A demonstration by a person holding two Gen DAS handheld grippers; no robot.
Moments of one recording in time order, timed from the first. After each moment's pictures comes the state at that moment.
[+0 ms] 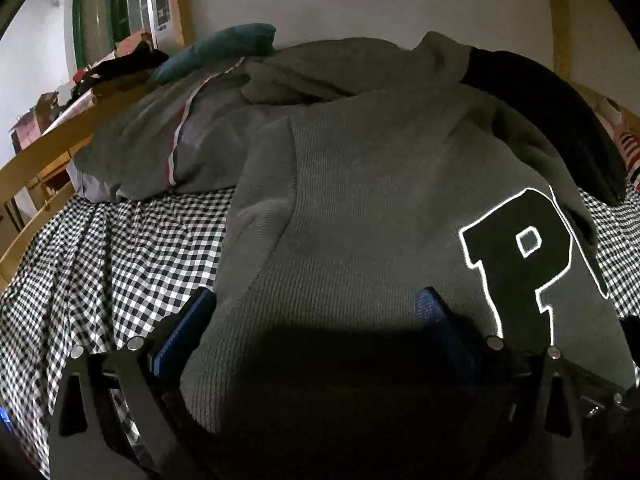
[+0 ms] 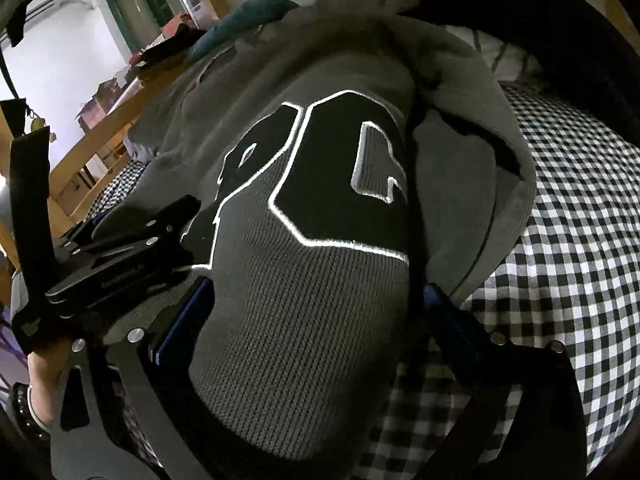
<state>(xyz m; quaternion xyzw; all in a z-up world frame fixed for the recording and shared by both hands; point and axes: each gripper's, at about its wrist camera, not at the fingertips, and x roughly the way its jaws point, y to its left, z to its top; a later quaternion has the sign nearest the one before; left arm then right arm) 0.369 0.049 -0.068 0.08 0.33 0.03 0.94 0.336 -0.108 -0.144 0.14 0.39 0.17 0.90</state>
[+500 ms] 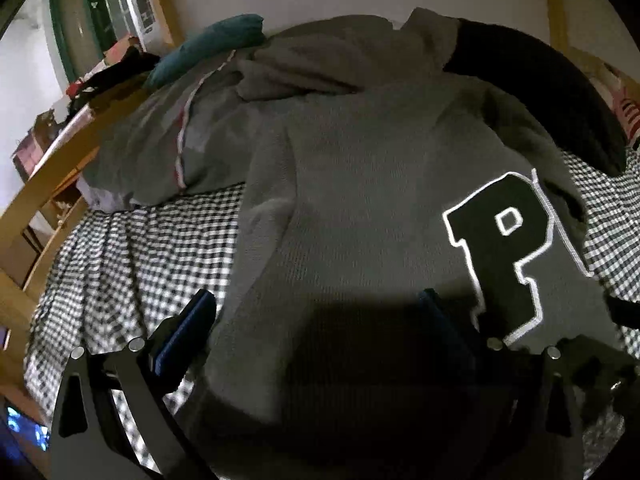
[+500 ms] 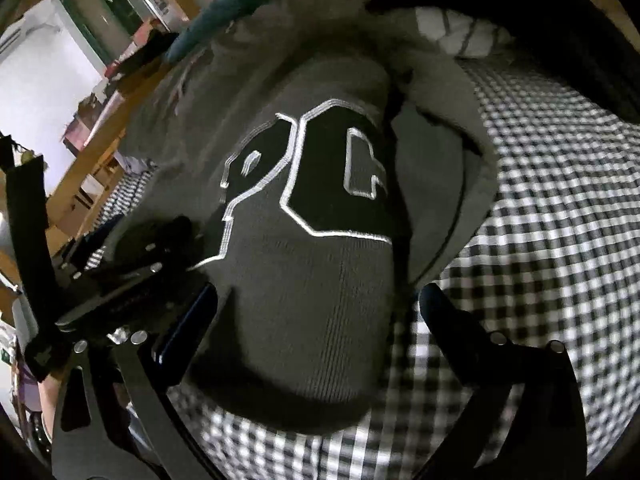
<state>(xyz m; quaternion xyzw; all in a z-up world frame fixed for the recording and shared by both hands) 0.358 0.032 -0.035 0.13 0.38 0.04 0.91 0.329 -0.132 -0.097 0.18 0.43 0.14 0.87</state>
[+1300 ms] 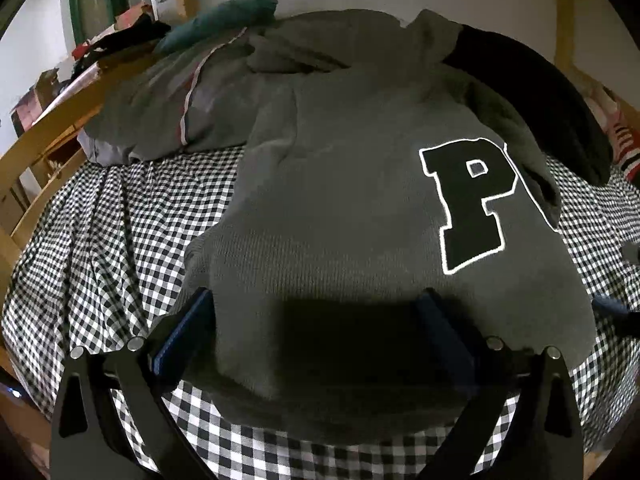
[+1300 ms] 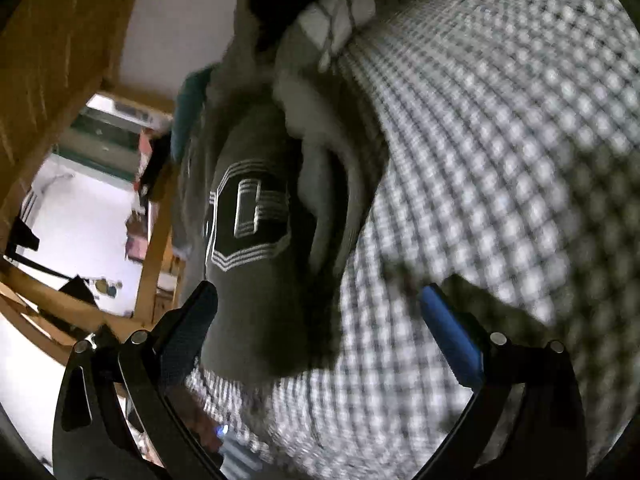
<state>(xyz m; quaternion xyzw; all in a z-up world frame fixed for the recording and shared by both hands) 0.316 0.044 -0.052 0.07 0.40 0.03 0.91 0.307 -0.261 -0.156 0.44 0.39 0.17 0.79</state>
